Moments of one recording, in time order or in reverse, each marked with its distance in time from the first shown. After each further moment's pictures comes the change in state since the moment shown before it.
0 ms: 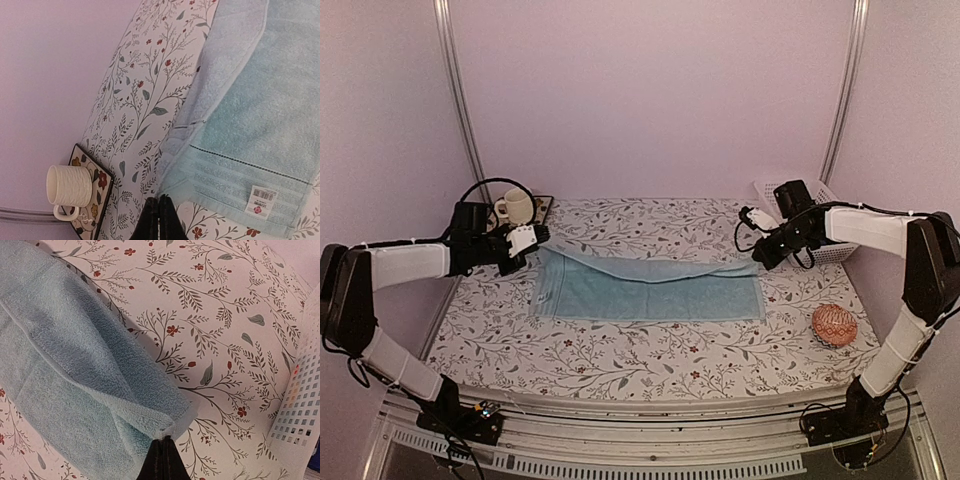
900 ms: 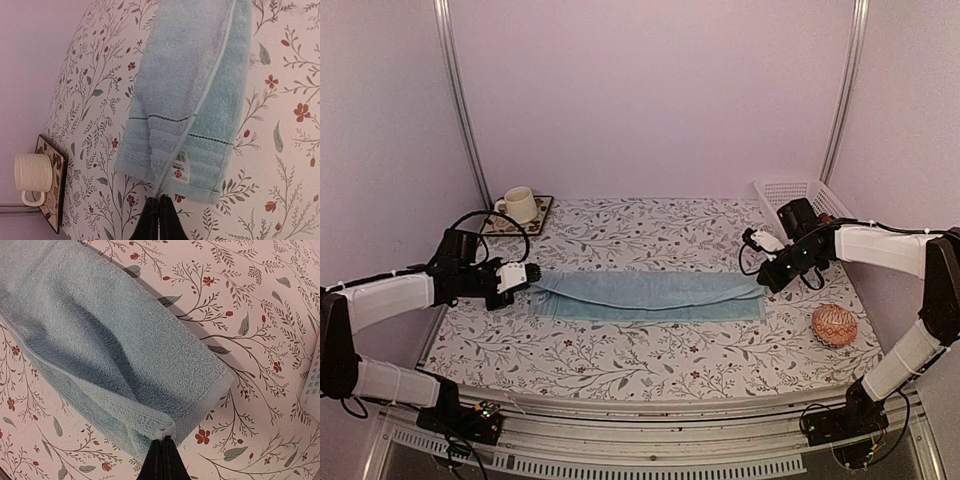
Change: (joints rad) left arm 0.000 -0.256 -0.201 -0.229 0.059 0.095; right arm 0.052 -0.146 -0.183 -0.055 0.000 0.042
